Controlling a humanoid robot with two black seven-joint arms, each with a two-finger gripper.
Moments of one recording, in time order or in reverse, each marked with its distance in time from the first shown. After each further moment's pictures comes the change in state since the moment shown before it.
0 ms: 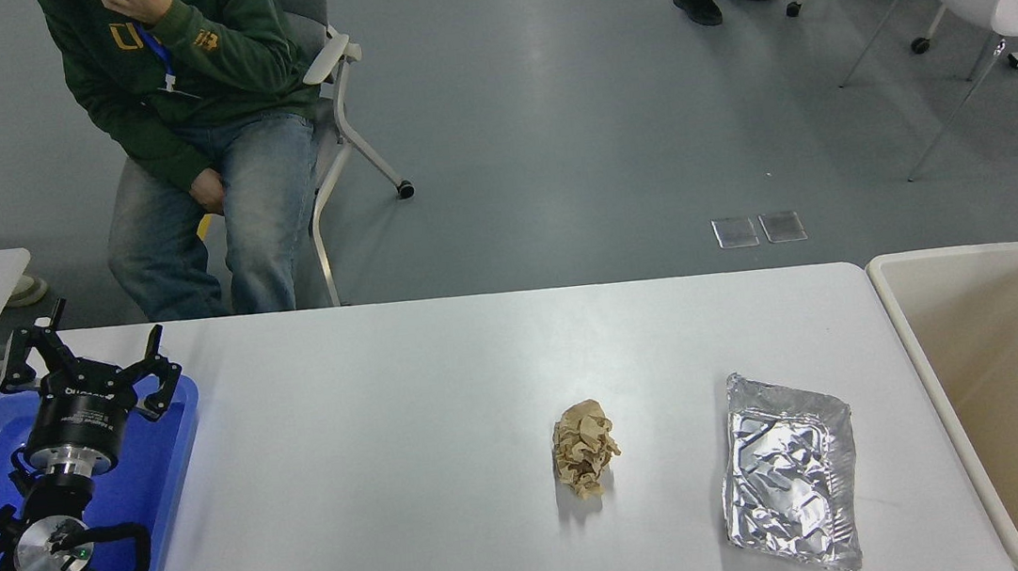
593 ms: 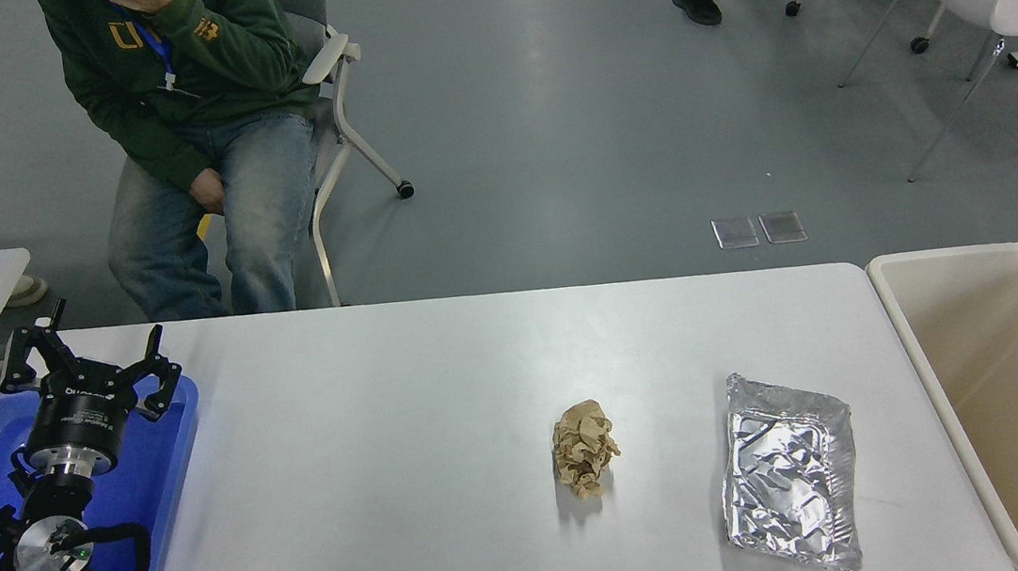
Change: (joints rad) left arm 0.000 0.000 0.000 0.000 0.000 0.000 0.000; right arm -0.046 0.070 -0.022 -0.001 0.008 -0.018 -0.098
